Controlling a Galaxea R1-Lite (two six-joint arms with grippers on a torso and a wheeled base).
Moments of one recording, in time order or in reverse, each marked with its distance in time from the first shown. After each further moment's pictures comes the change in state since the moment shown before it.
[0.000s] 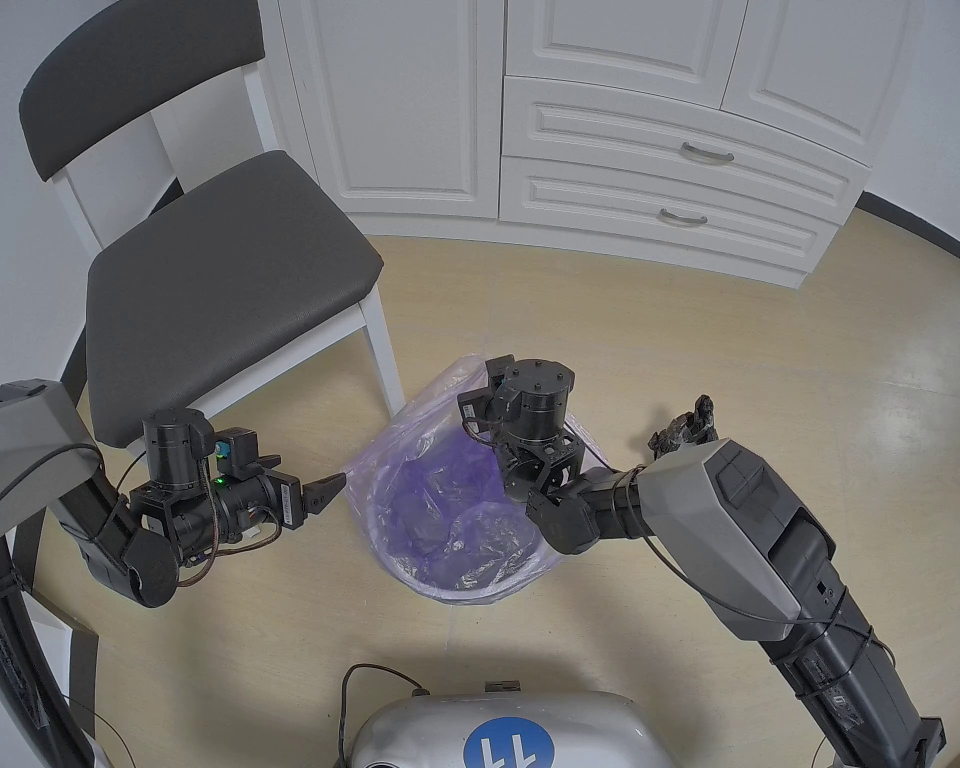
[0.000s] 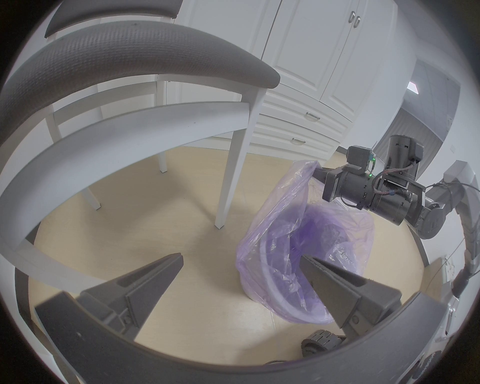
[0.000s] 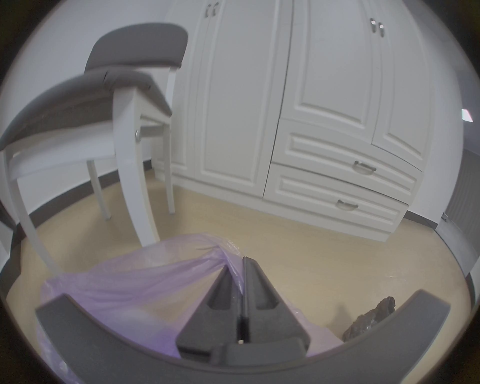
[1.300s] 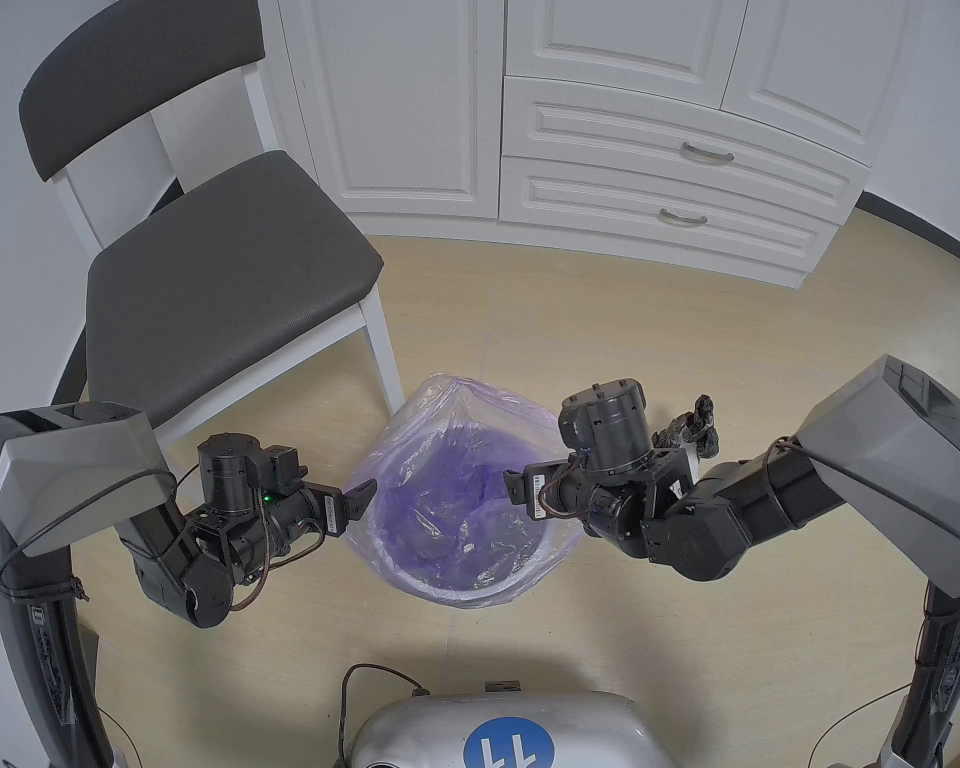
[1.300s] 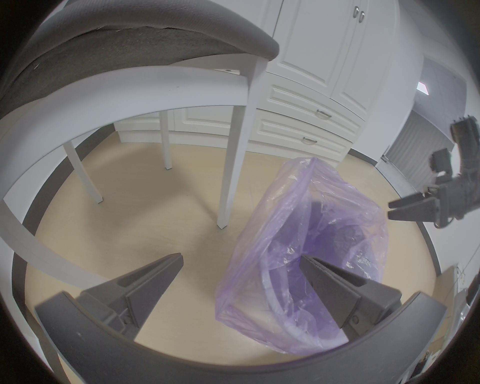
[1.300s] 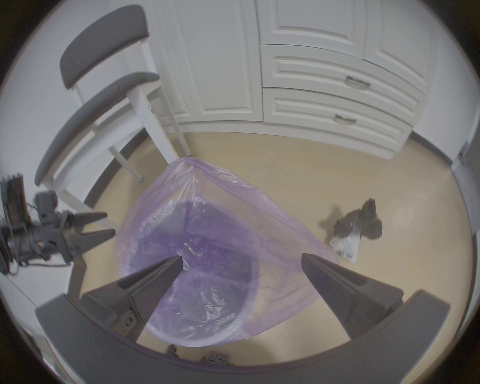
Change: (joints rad) left arm -0.103 0.174 -0.044 -0.168 0.180 -0.063; right arm 0.028 -0.544 0.794 0.334 0.112 0.490
